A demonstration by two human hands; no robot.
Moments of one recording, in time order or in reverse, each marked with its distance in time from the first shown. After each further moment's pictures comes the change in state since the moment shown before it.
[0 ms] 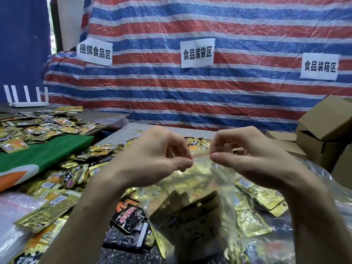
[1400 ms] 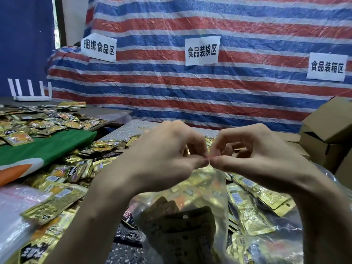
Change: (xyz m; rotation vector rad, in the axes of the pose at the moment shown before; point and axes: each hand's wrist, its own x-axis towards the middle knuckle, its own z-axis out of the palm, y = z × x) left_hand -0.012 0.025 -0.003 0.169 0.063 0.092; right_hand -0.004 -0.015 0.005 0.098 -0.014 -0.104
